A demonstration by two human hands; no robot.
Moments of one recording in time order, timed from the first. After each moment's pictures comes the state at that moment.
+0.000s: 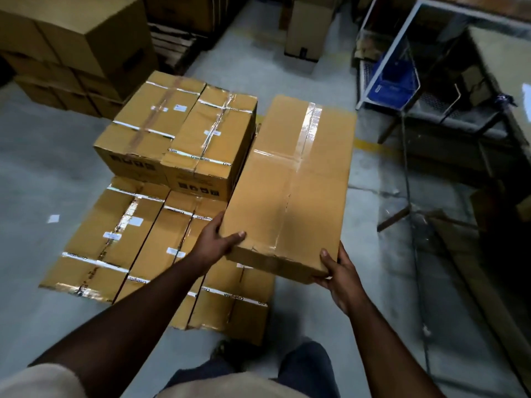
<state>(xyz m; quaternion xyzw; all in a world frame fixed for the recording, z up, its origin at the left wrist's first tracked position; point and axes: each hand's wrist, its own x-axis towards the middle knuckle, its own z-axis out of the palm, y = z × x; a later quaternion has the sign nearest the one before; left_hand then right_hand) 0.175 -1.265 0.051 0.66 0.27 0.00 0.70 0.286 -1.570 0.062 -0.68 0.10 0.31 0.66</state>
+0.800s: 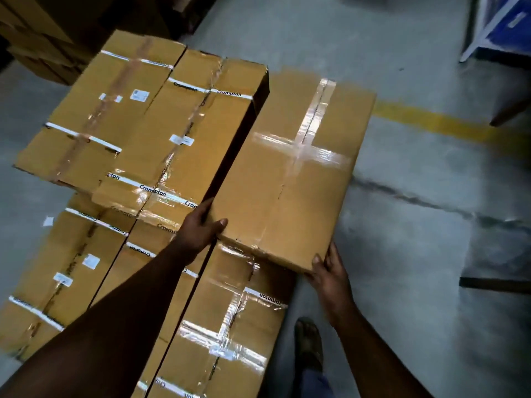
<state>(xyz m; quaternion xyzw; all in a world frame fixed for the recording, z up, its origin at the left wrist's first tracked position) 0.547 -1.116 -0.171 0.66 0.44 0.02 0.61 0.668 -1.415 -0.220 -0.63 0.11 0.39 0.66</state>
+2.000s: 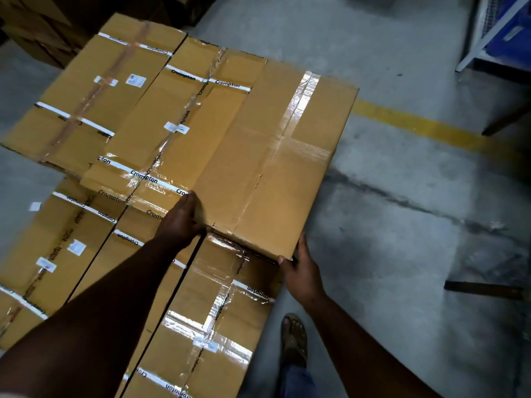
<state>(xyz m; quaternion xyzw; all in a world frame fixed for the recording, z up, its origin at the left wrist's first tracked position) 0.525 -1.101 -0.202 0.88 0.38 -0.08 0.27 0.654 -1.401 -0.221 -0.81 -0.12 0.37 0.44</state>
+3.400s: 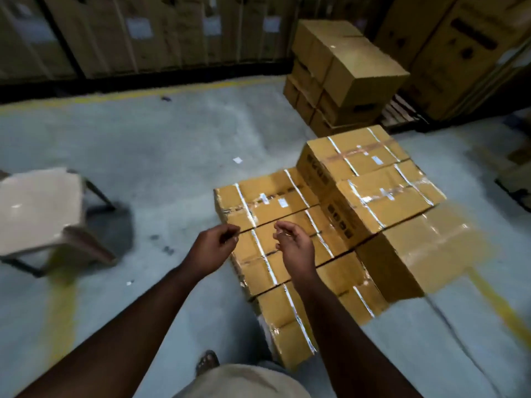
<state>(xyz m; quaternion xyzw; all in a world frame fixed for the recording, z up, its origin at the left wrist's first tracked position) -0.194 -1.260 0.093 0.65 0.55 0.30 0.43 0.022 -1.297 0.131 -0.66 -0.39 0.45 0.47</state>
